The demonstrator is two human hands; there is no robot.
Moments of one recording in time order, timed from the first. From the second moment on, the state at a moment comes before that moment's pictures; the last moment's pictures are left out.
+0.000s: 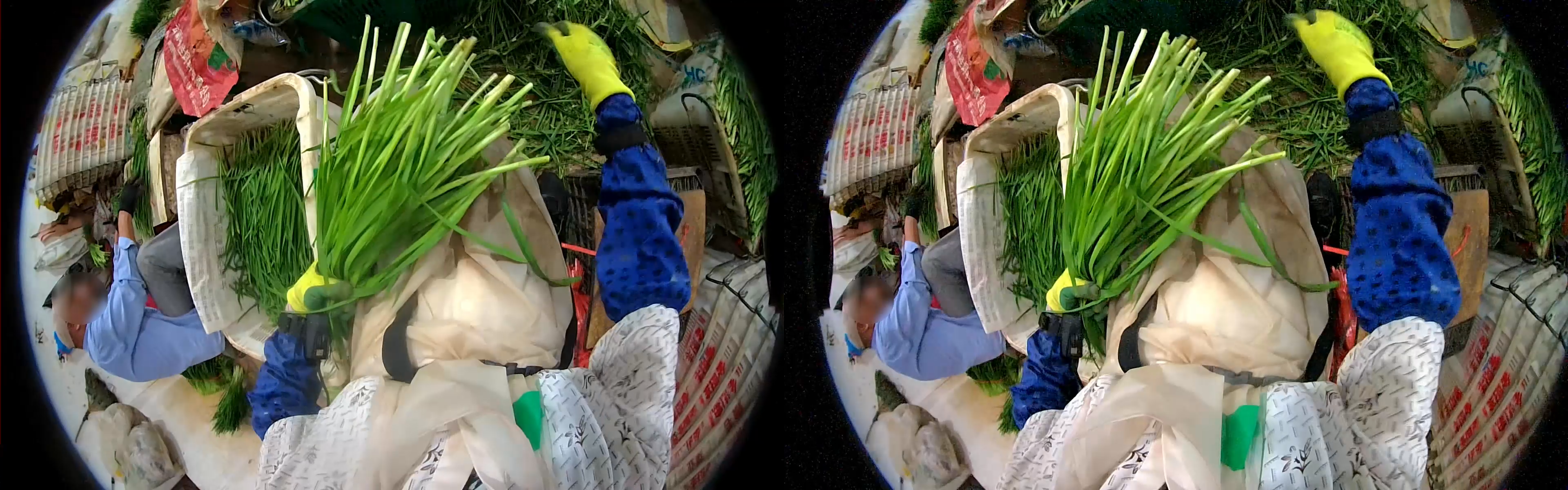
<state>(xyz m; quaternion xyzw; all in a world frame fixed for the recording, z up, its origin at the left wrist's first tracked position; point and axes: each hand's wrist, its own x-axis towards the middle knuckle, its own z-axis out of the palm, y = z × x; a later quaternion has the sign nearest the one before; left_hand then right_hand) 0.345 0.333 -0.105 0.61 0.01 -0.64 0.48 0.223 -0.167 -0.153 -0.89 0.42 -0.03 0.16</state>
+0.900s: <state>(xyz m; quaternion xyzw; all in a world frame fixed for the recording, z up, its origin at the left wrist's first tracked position) 0.354 0.342 -0.125 0.63 -0.05 -0.62 0.47 0.259 -0.142 -0.131 -0.80 0.28 -0.18 0.50</state>
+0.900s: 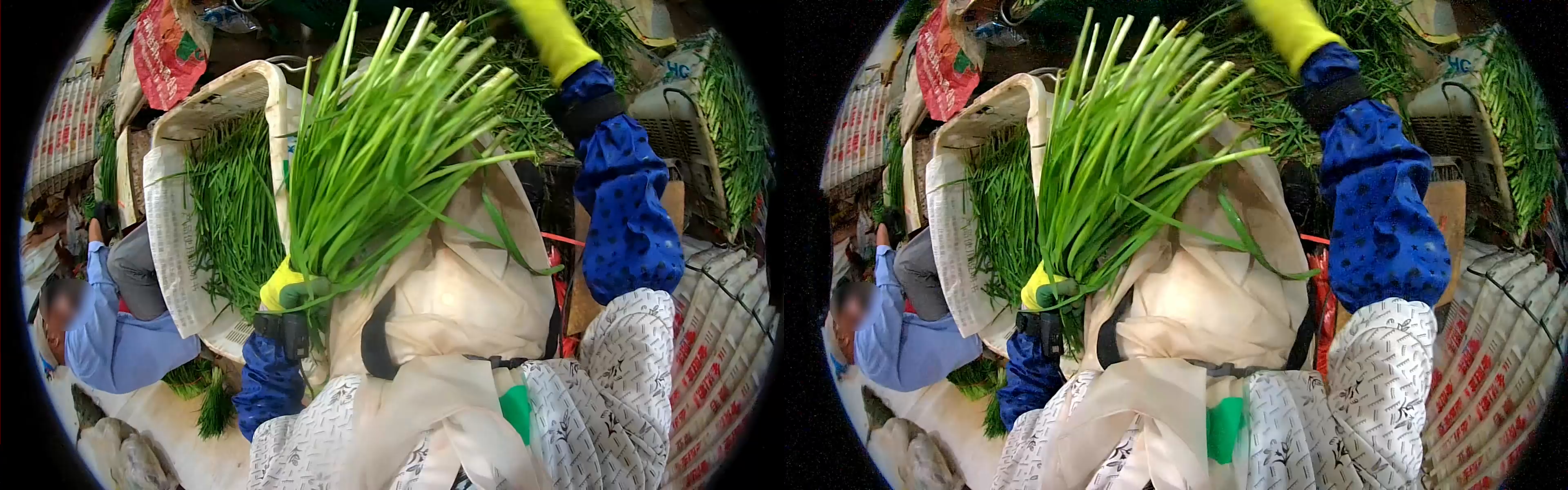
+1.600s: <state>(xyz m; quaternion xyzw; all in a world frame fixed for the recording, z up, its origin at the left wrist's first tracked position) 0.337 0.337 -0.127 0.60 0.01 -0.59 0.54 0.189 -0.004 -0.138 -0.93 0.19 -0.19 0.25</state>
